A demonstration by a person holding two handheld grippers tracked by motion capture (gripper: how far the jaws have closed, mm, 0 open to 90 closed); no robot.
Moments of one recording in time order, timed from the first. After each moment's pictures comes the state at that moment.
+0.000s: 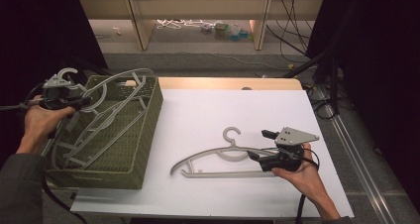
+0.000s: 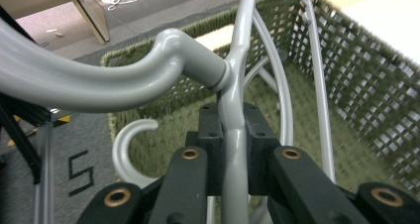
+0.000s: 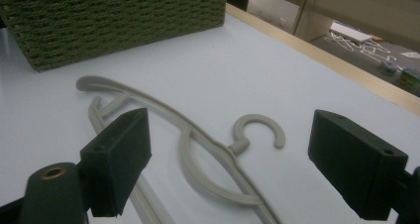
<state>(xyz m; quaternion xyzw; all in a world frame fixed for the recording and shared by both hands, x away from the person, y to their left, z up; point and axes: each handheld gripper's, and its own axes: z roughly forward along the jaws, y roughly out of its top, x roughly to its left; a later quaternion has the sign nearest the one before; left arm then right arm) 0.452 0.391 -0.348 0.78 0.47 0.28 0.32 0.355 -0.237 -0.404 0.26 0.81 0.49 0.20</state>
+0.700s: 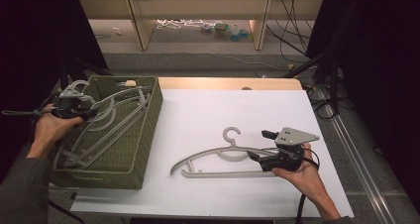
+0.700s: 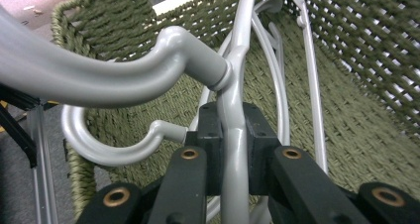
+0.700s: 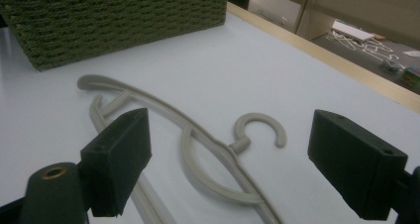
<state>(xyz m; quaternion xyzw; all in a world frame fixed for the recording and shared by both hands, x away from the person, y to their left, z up) 0.458 0.379 -0.383 0.80 0.46 0.25 0.29 0.356 -0.237 -0.405 0.26 0.81 0.49 0.20</state>
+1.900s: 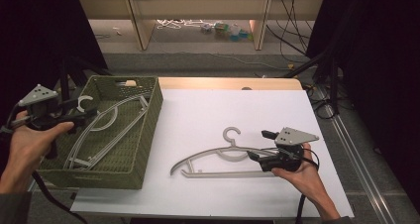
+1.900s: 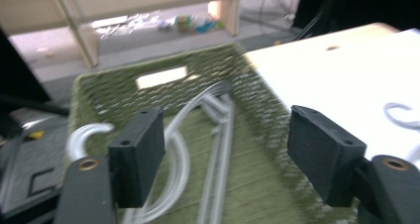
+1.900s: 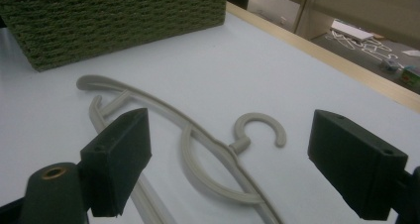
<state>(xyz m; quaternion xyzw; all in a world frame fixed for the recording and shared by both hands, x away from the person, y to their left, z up) 0.358 0.333 -0.305 0.70 0.48 0.28 0.45 0.356 -0.236 -0.405 0.26 0.81 0.49 0.20</state>
